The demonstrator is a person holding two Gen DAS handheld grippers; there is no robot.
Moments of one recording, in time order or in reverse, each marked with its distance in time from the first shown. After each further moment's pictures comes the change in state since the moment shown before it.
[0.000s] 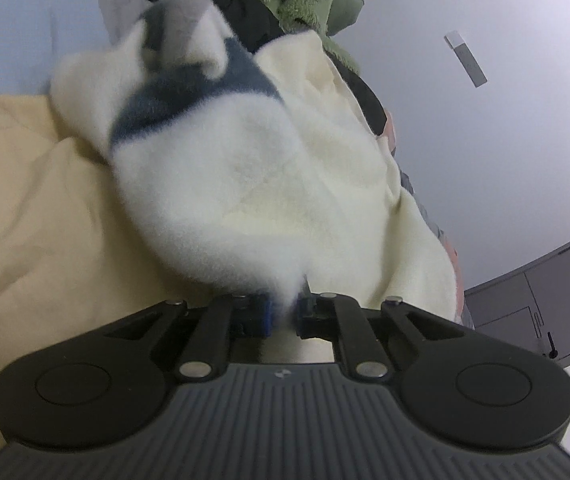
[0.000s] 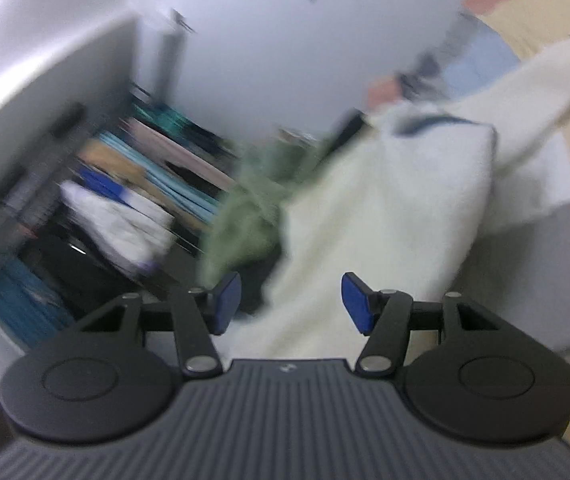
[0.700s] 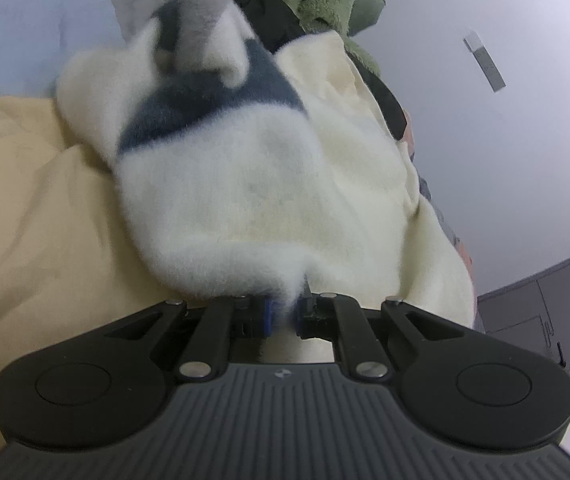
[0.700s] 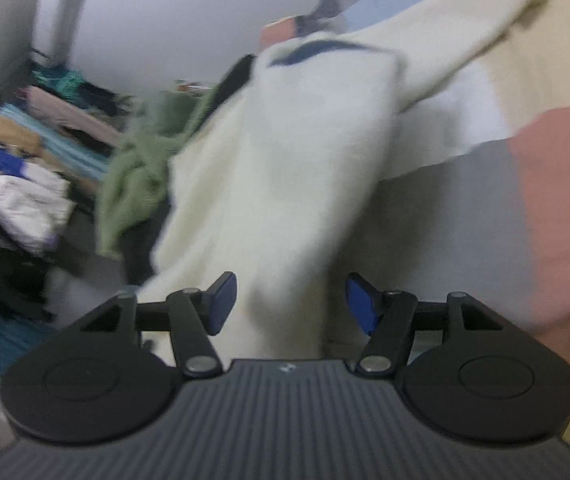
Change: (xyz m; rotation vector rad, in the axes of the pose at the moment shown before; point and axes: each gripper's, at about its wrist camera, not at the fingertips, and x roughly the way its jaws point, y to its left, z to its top) left arm 0.021 0.002 0.019 -0.044 -0.001 0.039; right arm 0.054 -0.042 -0.005 0.078 0.130 -0.213
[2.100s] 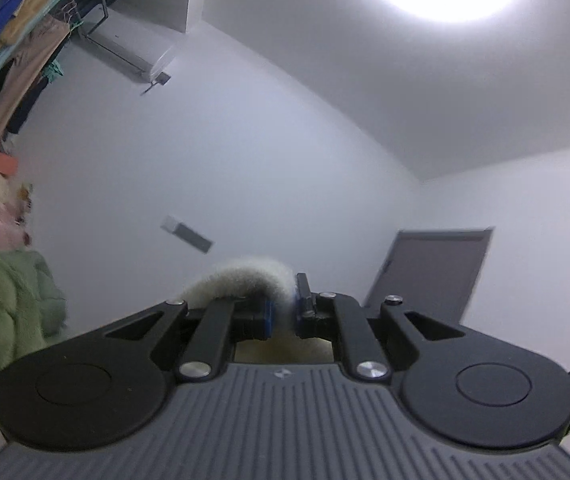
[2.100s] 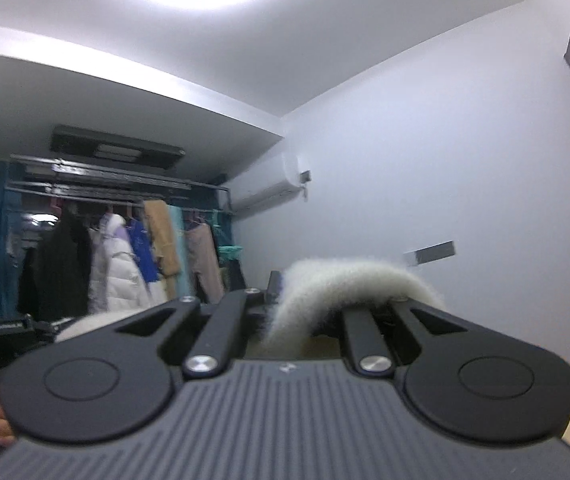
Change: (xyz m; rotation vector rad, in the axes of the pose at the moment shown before) left arm -0.376 -0.272 0.122 0.576 -0.505 -0.665; right arm -0.309 0.385 0.077 -0.778 -0.762 0.152
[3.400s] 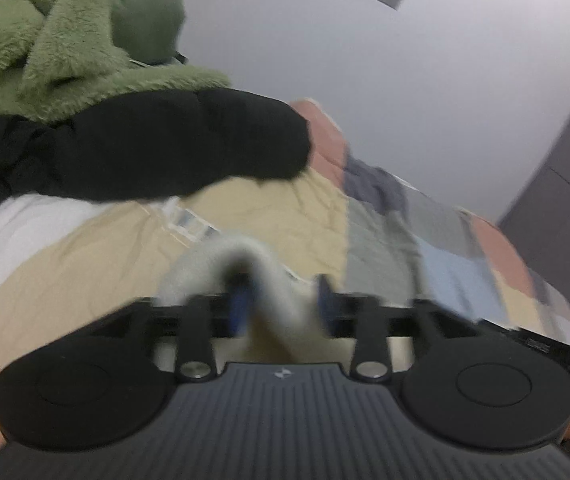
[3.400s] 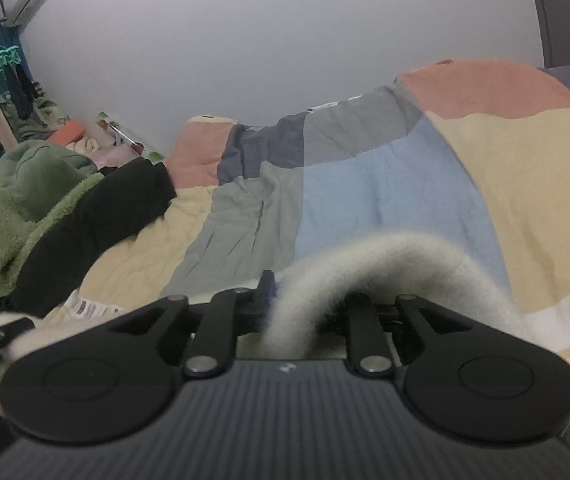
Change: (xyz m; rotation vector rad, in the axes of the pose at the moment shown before) left arm 0.390 0.358 -0.436 -0.024 0.618 0.446; right arm 0.255 -0.298 -0.471 0.251 0.657 -0.459
